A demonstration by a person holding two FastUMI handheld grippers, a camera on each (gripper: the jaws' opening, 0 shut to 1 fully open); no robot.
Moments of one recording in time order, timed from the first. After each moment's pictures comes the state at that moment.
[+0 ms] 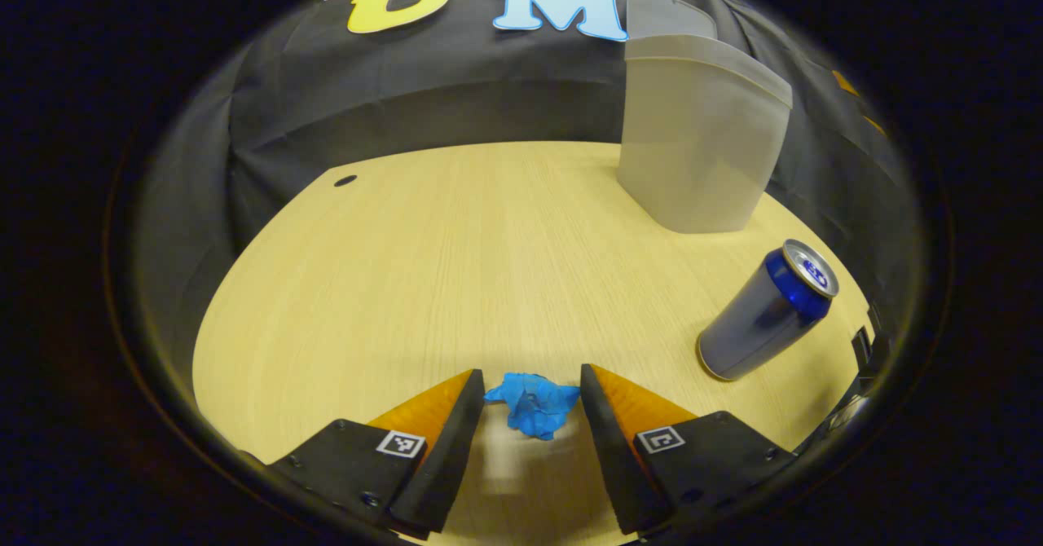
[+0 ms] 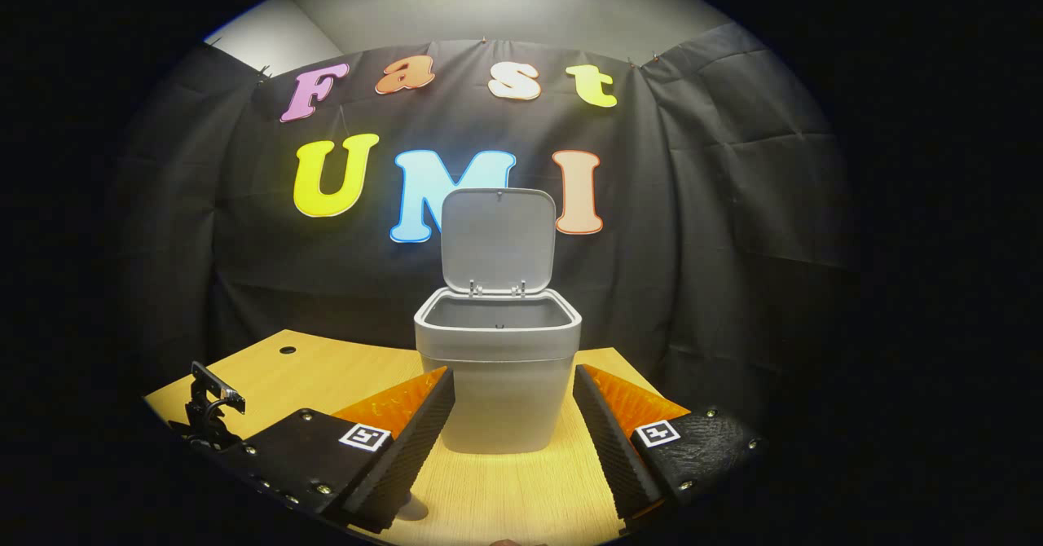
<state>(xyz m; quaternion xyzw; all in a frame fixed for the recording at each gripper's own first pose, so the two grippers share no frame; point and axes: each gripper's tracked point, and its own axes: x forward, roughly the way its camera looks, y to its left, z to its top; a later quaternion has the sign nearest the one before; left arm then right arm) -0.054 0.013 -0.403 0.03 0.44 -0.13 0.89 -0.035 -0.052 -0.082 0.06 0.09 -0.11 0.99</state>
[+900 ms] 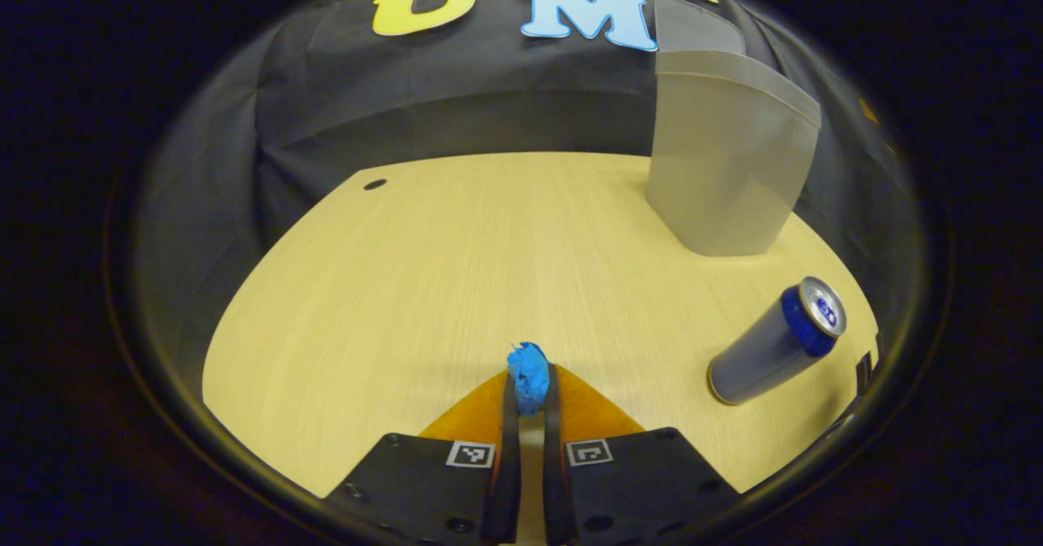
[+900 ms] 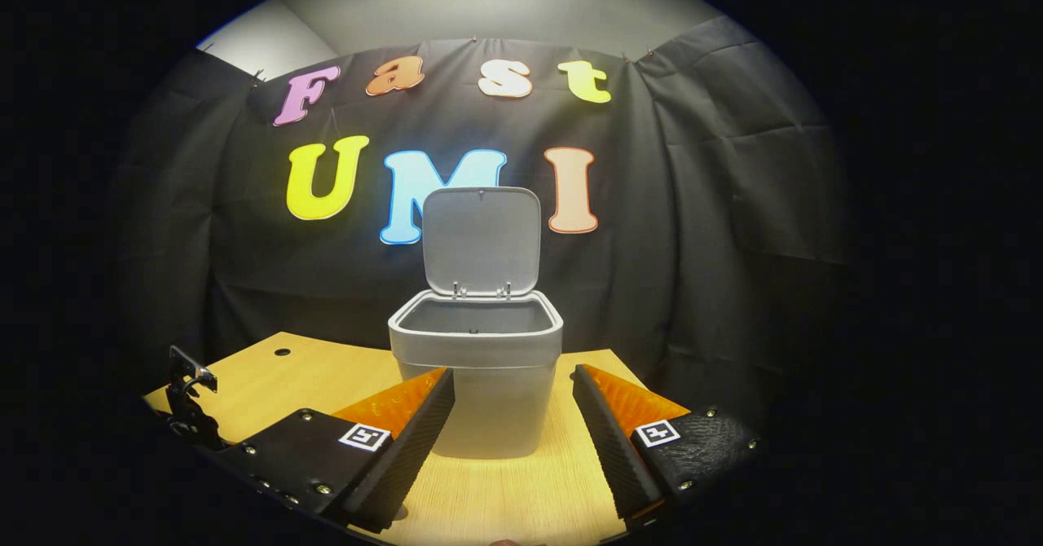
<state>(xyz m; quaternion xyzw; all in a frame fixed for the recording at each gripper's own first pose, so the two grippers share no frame) -0.029 0.021 -0.370 0.02 0.41 -0.08 0.91 -0.023 -0.080 -0.084 0.06 0.09 -0.10 0.99</state>
